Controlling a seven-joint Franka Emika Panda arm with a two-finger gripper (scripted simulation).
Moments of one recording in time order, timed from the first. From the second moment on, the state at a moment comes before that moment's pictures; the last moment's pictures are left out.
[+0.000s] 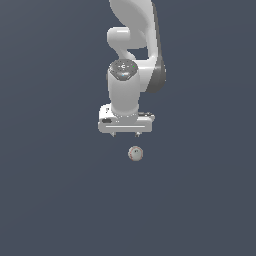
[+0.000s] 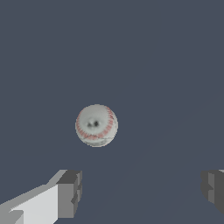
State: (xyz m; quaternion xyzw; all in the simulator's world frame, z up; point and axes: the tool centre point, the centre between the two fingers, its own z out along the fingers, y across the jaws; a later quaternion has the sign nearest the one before) arm -0.012 -0.009 0.166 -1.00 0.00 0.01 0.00
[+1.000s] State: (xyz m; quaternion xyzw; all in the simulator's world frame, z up) arm -0.021 -0.014 0.158 -1.00 -0.01 0.03 0.01
